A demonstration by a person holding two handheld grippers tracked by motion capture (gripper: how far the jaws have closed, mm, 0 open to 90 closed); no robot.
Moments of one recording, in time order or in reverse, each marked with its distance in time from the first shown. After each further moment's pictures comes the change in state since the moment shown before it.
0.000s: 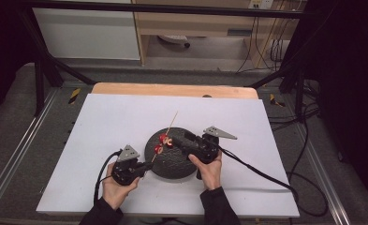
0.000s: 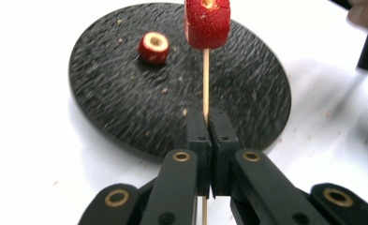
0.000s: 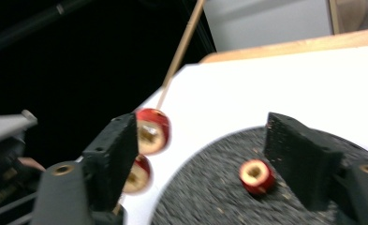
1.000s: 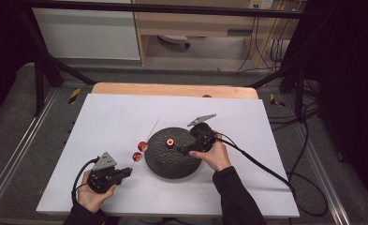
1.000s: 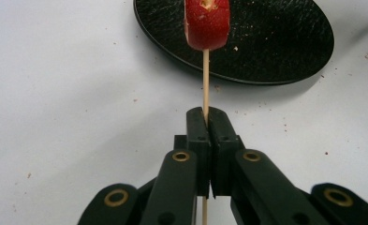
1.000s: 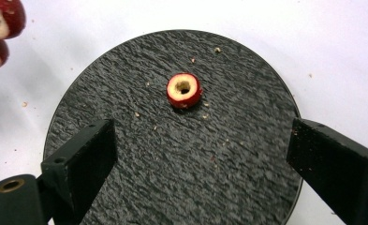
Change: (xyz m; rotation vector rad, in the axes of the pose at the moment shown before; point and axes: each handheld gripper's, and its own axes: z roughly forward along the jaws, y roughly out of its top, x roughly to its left) left arm 0.036 -0.037 -0.038 0.042 0.041 0.026; right arm -0.010 0.033 0.027 0.587 -0.200 -0.319
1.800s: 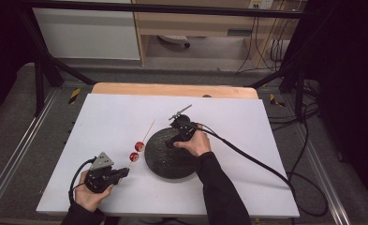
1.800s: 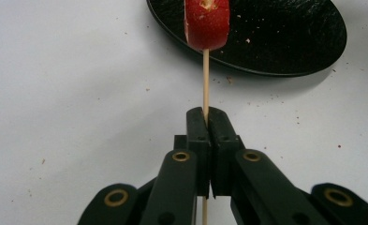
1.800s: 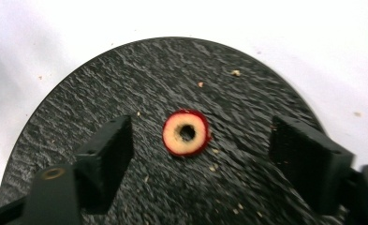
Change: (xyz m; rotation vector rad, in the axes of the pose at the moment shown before) left arm 0.008 -0.005 0.000 0.010 0.008 -0.015; right arm 0.002 0.040 0.060 0.154 0.005 -0.046
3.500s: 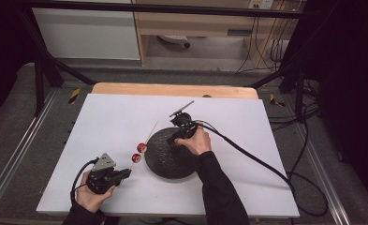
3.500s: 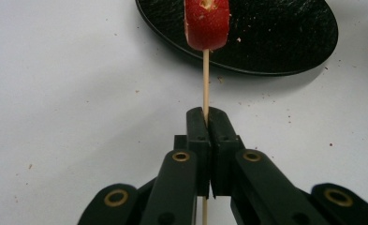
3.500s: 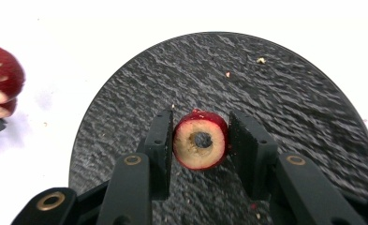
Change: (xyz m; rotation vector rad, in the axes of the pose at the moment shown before) left arm -0.006 0.001 0.002 0.005 -0.008 0.015; right arm 0.002 0.006 -0.016 0.054 0.104 0.108
